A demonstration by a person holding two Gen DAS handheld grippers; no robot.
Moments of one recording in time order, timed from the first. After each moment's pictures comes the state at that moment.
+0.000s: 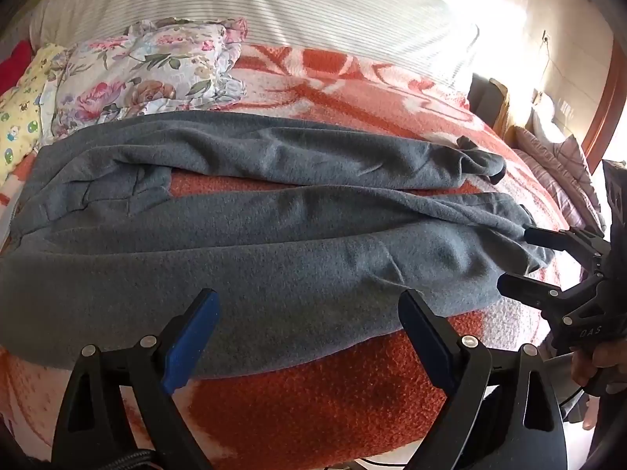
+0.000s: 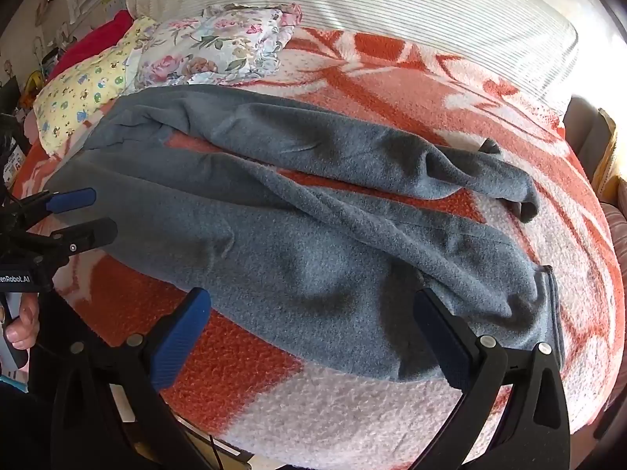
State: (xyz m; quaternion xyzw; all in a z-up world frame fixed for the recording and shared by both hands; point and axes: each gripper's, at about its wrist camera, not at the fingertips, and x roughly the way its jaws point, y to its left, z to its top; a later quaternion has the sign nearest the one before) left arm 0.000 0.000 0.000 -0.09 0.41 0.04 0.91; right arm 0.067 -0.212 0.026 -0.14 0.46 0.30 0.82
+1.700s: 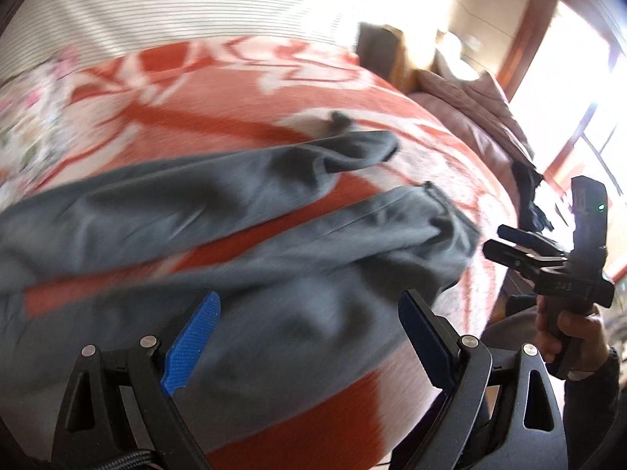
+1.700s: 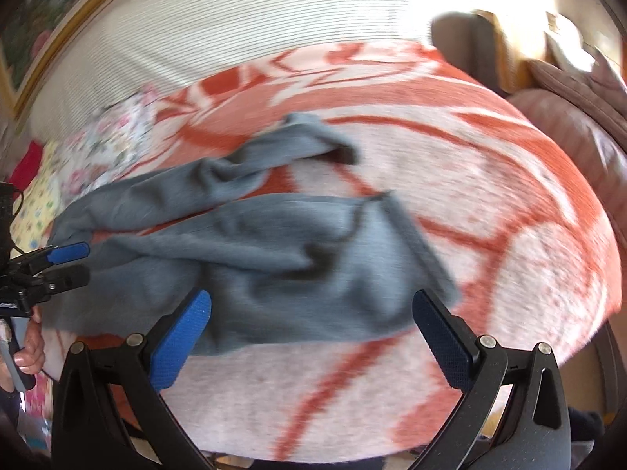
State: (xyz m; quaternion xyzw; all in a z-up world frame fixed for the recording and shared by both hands) left arm 0.122 -0.115 0.024 -0.03 0.46 -0.18 0.87; right arm 0.103 -0.391 0.029 0.04 0.47 0.14 0.87
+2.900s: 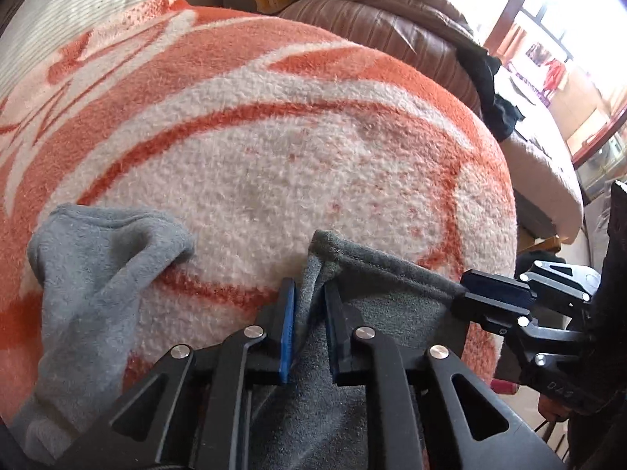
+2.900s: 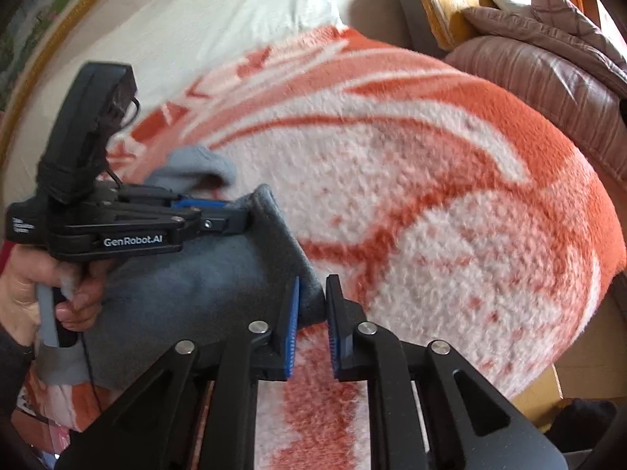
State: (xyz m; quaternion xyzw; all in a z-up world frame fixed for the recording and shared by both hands) left arm 0.288 -0.344 -0.047 0.13 0.54 -0.32 0.77; right arm 0.143 -0.490 -0.010 0.12 0.49 0.07 0.86
